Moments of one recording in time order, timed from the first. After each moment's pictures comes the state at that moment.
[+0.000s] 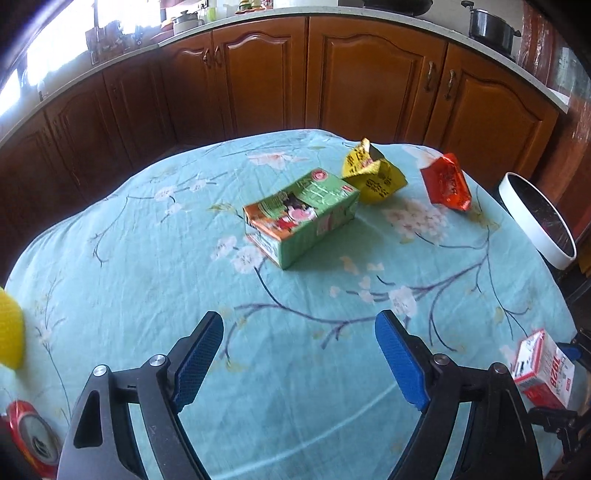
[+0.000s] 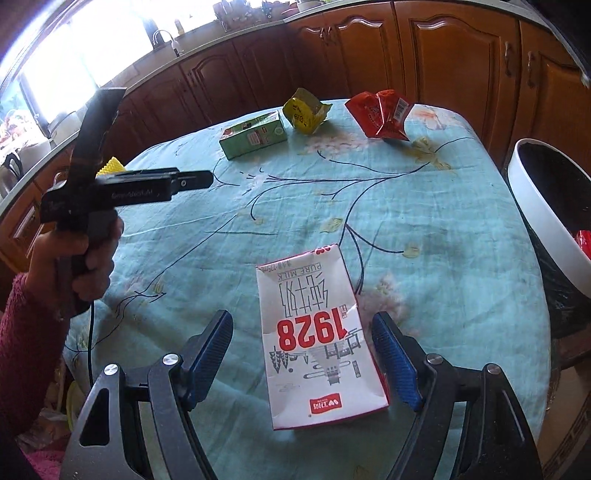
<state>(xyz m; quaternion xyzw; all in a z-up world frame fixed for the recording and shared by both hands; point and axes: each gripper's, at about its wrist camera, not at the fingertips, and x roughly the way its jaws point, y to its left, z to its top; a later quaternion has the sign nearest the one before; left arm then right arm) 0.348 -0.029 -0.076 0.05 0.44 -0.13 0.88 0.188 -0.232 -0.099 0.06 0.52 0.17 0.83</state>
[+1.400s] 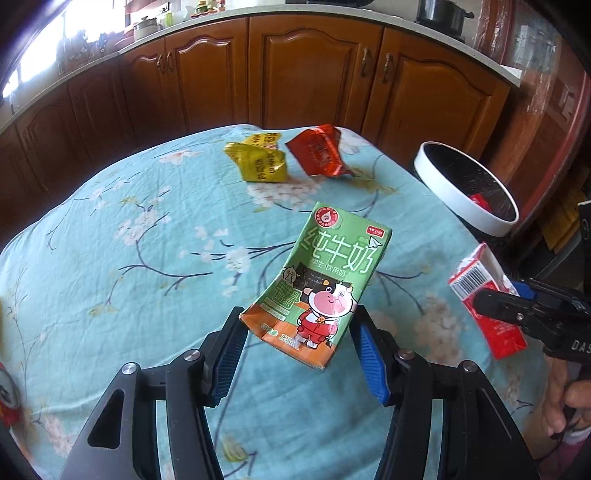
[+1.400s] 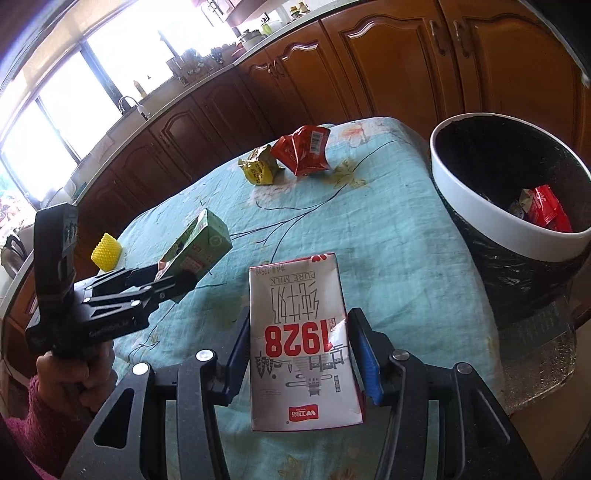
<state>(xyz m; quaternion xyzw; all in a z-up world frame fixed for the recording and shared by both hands) 0.280 -0.114 -0.070 0.05 0.45 -0.21 0.87 0.189 -0.318 -0.087 0.18 0.48 0.12 0.85</state>
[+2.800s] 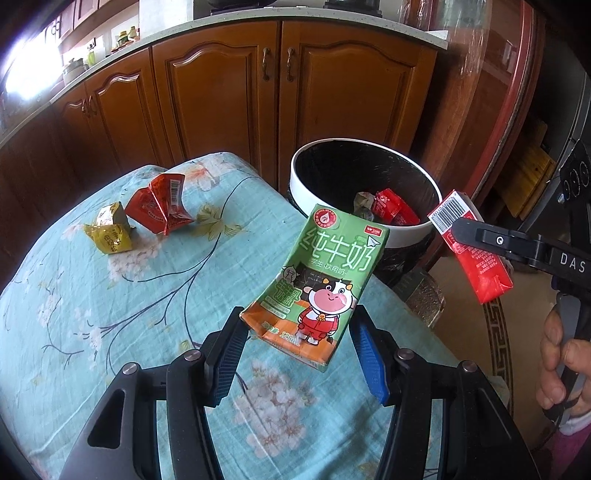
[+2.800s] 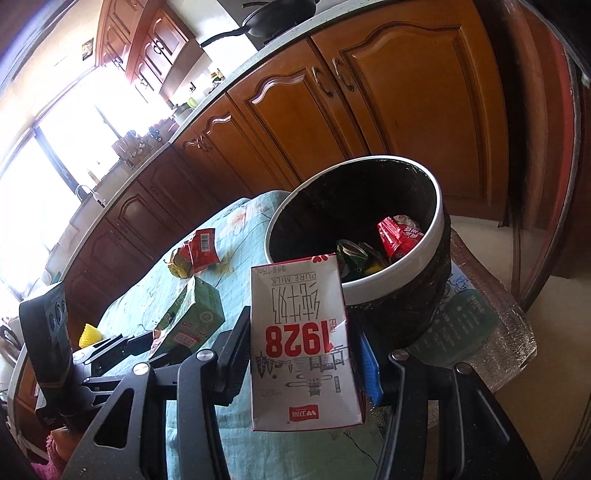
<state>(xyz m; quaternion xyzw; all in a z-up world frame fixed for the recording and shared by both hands) 0.267 -0.246 -0.042 0.10 0.43 -0.29 0.85 0.156 -0.462 -0.059 0.27 0.41 0.00 0.87</state>
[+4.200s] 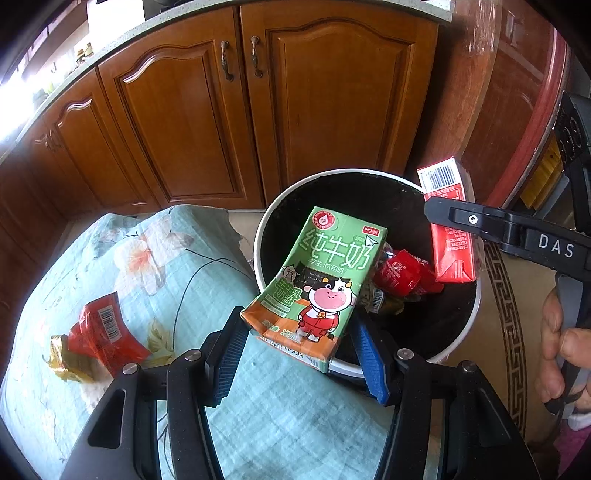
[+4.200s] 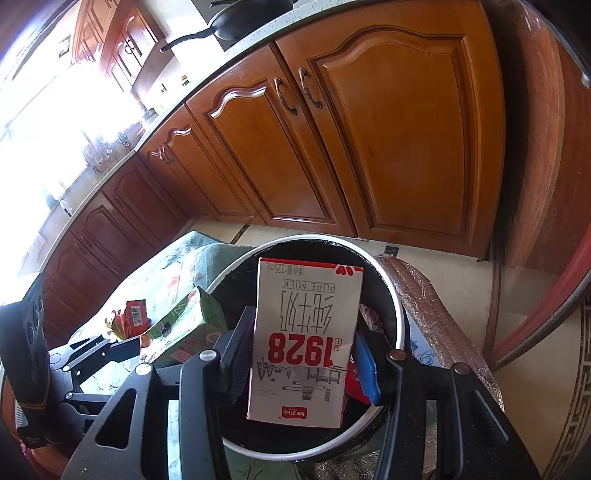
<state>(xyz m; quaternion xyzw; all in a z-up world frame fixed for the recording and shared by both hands) 0.378 -0.362 -0.052 0.16 0.45 -0.30 0.83 0.249 -0.533 -0.068 0.24 0.43 -0.05 0.87</state>
